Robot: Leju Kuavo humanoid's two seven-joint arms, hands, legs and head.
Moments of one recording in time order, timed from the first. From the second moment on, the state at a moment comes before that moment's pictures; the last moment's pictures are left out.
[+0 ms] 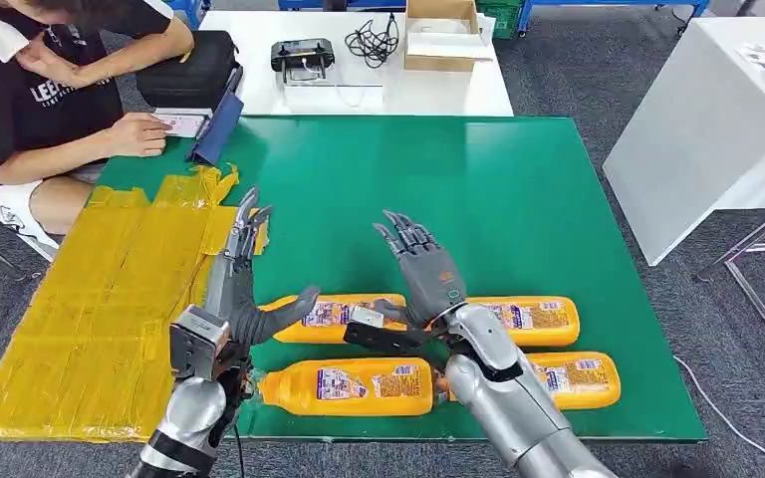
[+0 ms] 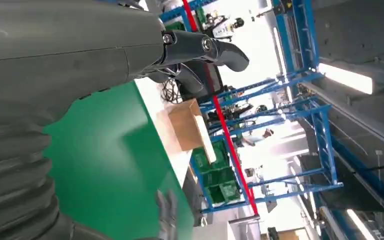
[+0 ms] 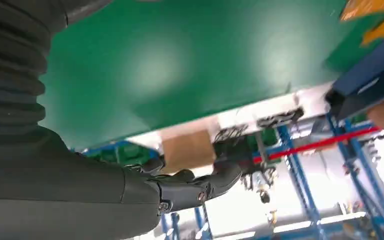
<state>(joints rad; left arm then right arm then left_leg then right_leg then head) -0.10 -0.08 -0.31 -1.60 -0.13 0.25 -0.53 -0.49 0.14 0.62 -0.95 0.90 -0.32 -0.17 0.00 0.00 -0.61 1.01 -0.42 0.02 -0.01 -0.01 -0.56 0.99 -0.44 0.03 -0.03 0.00</state>
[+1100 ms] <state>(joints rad) -0.17 -0.09 -0.35 -1.50 -0.08 0.23 -0.53 -0.60 0.23 0.71 -0.64 0.81 -0.21 -0.16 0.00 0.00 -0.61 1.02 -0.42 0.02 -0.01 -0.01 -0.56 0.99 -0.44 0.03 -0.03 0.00</state>
